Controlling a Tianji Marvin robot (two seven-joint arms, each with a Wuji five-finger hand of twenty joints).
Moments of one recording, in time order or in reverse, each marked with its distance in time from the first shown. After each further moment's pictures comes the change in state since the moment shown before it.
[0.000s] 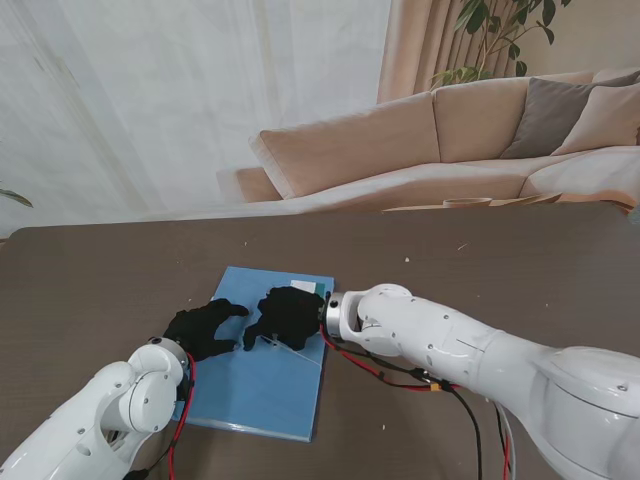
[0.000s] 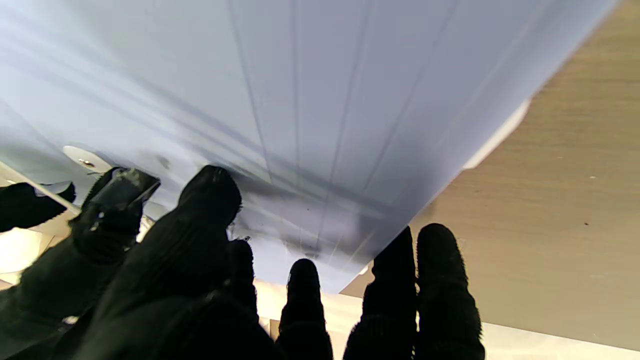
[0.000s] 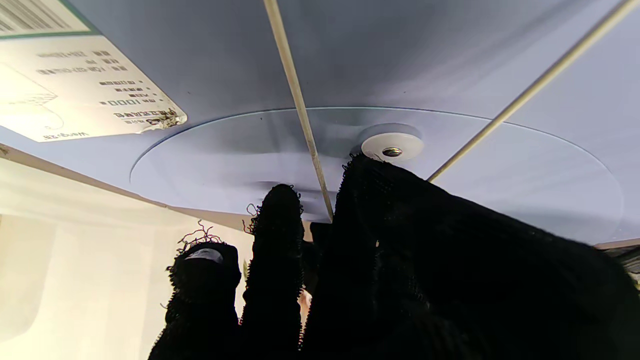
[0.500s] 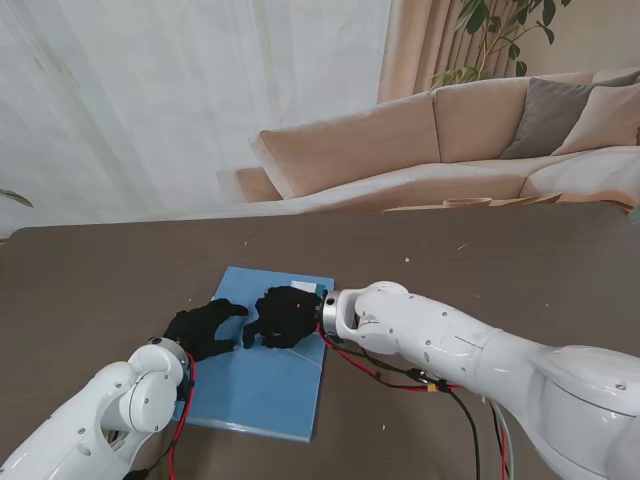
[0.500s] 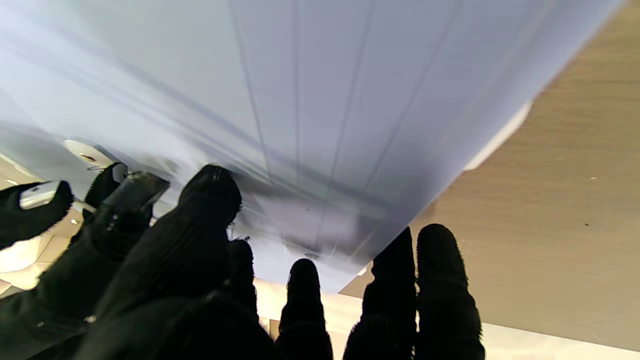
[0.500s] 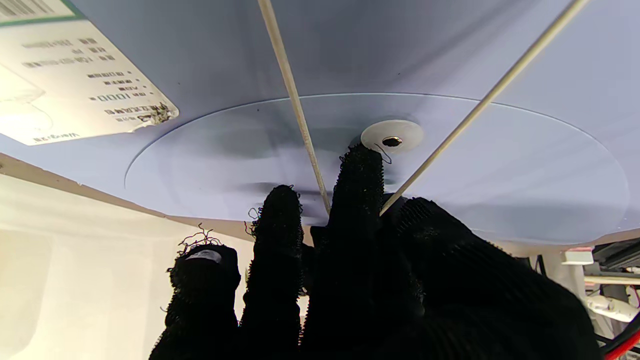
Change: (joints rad) left arm -0.001 -0.001 0.000 0.001 -0.001 0.001 0.001; right arm 0.002 -0.009 0.012 -0.002 0.039 -0.015 0.058; left_hand 0.000 0.000 0.000 0.000 0.000 0.000 0.000 0.000 0.000 0.000 0.000 0.000 0.000 0.000 0.006 0.001 -0.003 0.000 0.000 0.000; right_hand -0.054 0.429 -0.493 0.018 0.024 0.080 0.095 -0.205 0.094 0.031 -0.070 -0.019 -0.026 0.000 -0.104 0.000 -0.033 0.000 -0.001 0.000
